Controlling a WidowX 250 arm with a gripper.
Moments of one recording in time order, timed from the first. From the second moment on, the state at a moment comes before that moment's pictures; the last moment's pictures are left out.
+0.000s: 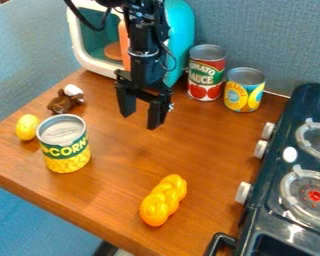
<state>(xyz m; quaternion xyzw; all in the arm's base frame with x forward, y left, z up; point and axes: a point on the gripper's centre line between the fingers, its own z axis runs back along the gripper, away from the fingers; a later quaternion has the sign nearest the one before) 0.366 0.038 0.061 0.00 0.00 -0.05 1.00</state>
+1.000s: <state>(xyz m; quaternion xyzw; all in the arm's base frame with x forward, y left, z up) 0.388 0.097 0.054 0.06 -0.02 -0.02 1.00</state>
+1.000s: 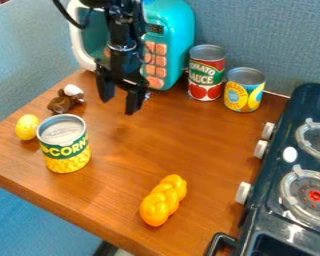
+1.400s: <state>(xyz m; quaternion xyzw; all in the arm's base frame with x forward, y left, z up) 0.399 0.137 0.063 0.06 -0.01 0.03 1.00</state>
